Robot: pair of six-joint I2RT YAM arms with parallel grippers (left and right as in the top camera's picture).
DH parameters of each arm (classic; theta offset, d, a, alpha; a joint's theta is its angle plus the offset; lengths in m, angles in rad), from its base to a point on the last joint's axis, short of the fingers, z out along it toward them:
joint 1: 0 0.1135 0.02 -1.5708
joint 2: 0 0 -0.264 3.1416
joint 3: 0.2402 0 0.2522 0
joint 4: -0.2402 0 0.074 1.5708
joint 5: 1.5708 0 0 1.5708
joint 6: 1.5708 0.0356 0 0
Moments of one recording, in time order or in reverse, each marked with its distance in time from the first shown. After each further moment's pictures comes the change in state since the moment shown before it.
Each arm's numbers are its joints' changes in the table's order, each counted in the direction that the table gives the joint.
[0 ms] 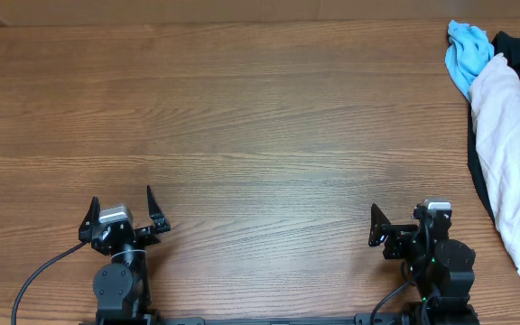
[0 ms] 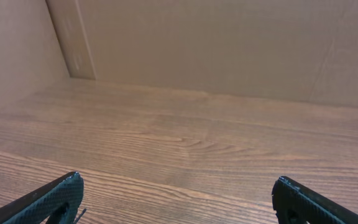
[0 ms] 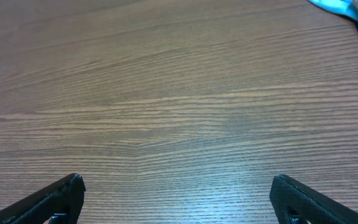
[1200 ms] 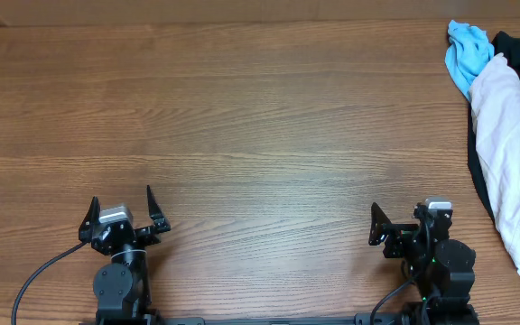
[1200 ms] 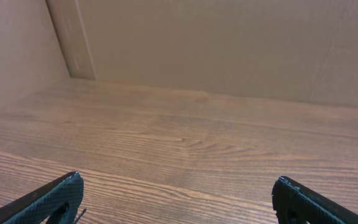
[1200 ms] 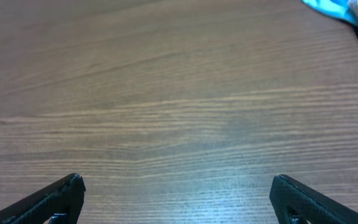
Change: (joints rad) left arm 0.000 0.000 0.000 0.000 0.000 0.000; right arm 0.000 0.000 0.000 0.020 -0.003 0.001
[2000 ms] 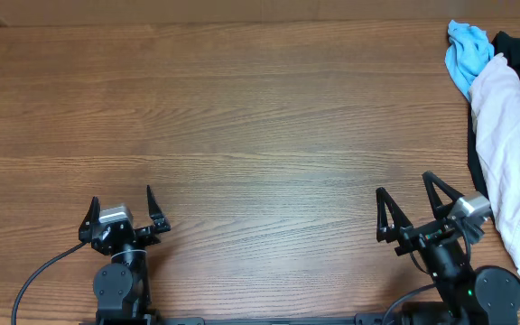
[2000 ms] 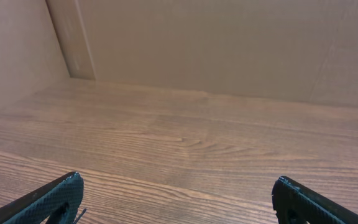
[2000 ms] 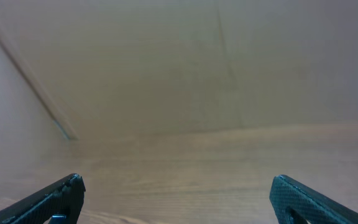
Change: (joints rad) left arm 0.000 0.000 0.000 0.000 0.000 0.000; right arm 0.000 -0.001 0.241 0.253 -0.247 0.150
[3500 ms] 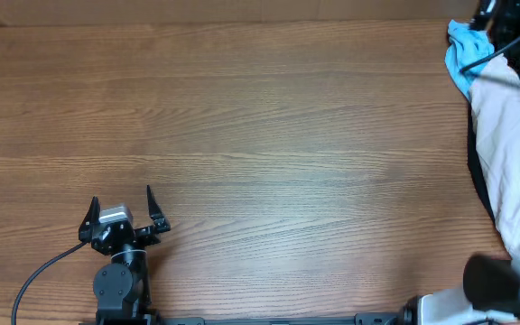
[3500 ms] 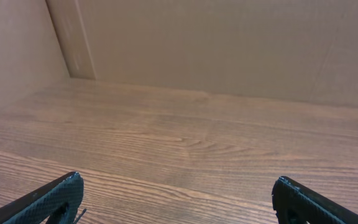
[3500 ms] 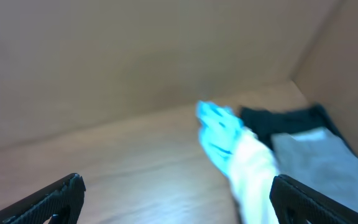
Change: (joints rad) left arm 0.000 0.000 0.000 0.000 0.000 0.000; right arm -0.233 1.617 1.795 -0.836 0.411 -0.246
